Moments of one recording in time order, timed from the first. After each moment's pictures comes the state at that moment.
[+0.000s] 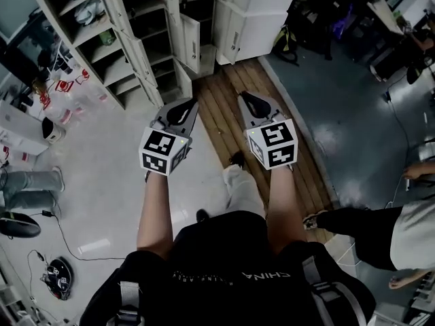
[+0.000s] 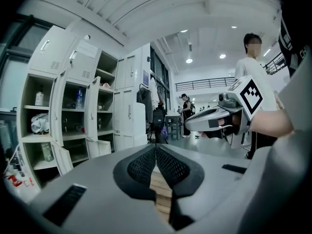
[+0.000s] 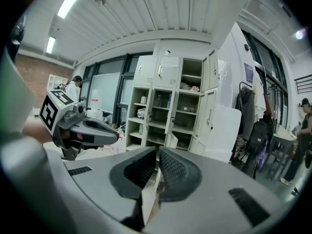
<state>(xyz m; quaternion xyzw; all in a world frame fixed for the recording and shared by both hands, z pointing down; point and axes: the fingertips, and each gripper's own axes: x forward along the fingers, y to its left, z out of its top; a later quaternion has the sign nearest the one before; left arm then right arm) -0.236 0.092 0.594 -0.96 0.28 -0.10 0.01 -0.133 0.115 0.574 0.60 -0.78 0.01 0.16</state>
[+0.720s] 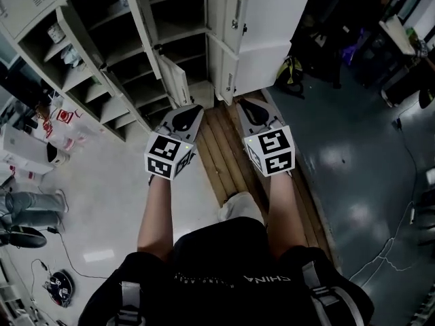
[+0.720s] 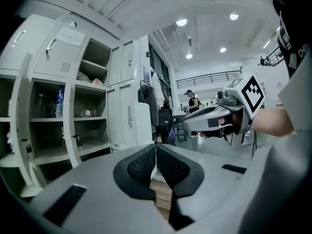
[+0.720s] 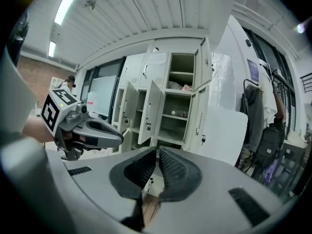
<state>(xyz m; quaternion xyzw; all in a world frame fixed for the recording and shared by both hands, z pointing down) -0.051 -0.122 0.545 -0.95 0.29 -0.11 0.03 0.037 -0.103 0.527 0.58 -0.80 0.00 0.15</state>
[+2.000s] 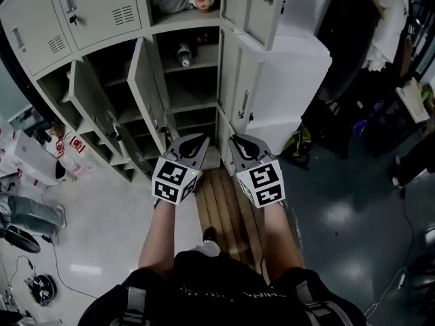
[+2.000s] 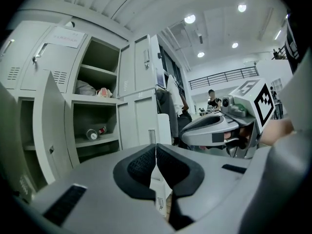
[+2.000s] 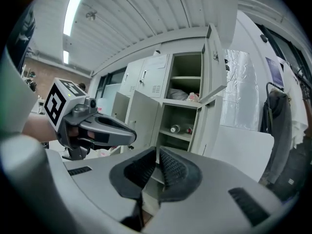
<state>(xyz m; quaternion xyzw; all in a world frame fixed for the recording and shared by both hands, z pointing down) 0.030 -0.314 0.392 -0.93 0.36 -0.10 0.03 0.088 -0.302 0.392 0.50 -0.86 -0.04 0.14</state>
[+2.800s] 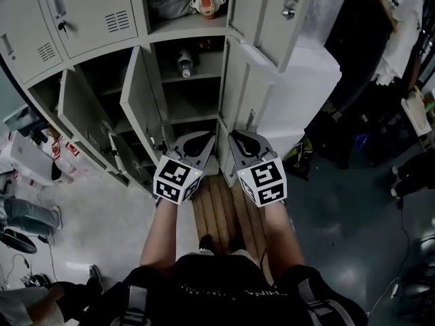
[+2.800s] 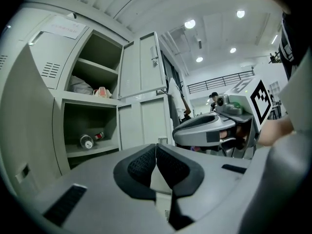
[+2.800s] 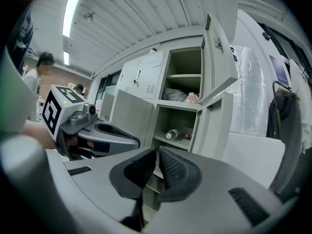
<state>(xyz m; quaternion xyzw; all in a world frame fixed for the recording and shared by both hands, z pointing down) 0.049 -0.401 0.373 -0.93 0.35 -0.07 0.03 0.088 -0.396 0.365 0.49 -0.86 -0.05 0.13</state>
